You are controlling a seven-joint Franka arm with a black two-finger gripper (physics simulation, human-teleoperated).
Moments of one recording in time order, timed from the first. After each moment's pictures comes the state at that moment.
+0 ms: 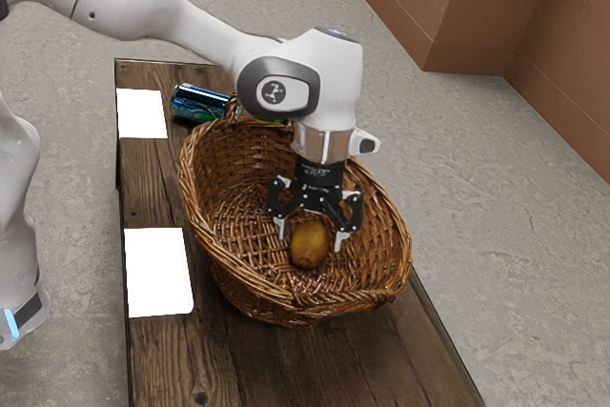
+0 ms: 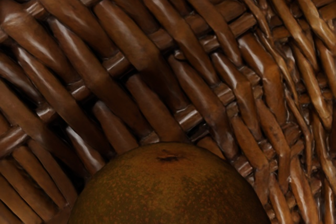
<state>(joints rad) -0.16 -0.23 -0.12 -2.16 -0.34 2.02 -1.14</state>
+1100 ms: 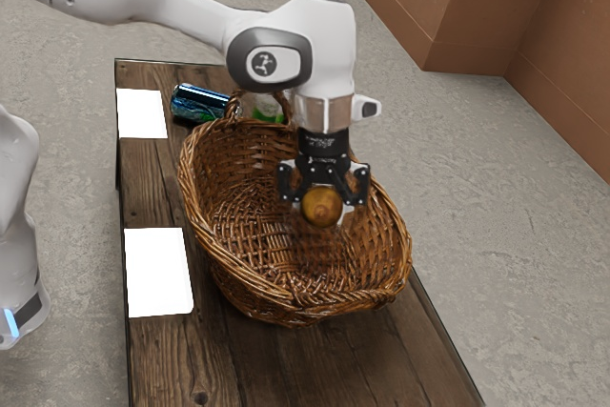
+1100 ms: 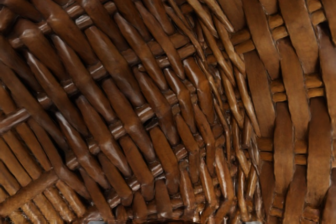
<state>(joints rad) -0.15 -0.33 -0.12 -2.14 -0.33 2.04 -1.24</state>
